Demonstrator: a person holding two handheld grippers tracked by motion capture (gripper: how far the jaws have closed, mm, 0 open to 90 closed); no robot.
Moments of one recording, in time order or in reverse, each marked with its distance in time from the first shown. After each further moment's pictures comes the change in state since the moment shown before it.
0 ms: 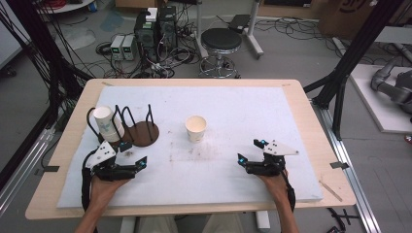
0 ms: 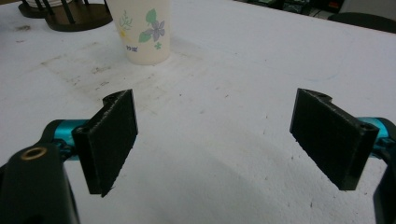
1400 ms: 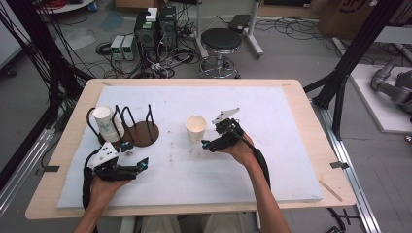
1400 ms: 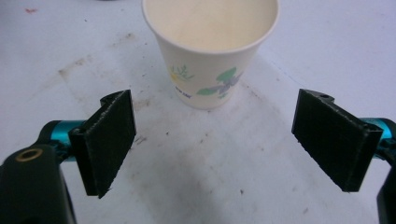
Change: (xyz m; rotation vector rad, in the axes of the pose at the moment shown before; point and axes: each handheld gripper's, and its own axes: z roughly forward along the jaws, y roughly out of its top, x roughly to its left) left arm -0.003 0.001 0.002 0.024 -0.006 0.036; right arm 0.040 0.102 0.102 0.375 0.159 -0.157
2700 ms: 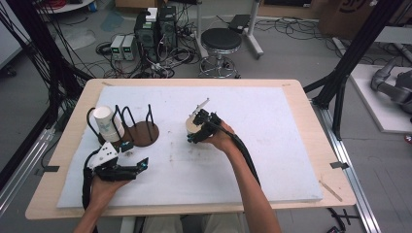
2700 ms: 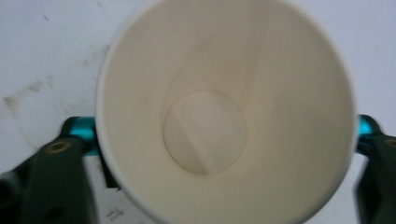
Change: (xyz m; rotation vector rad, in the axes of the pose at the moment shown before) left arm 0.000 0.000 -0.001 -0.003 -0.006 -0.001; right arm 0.003 0.051 0.064 0.191 0.000 -0.103
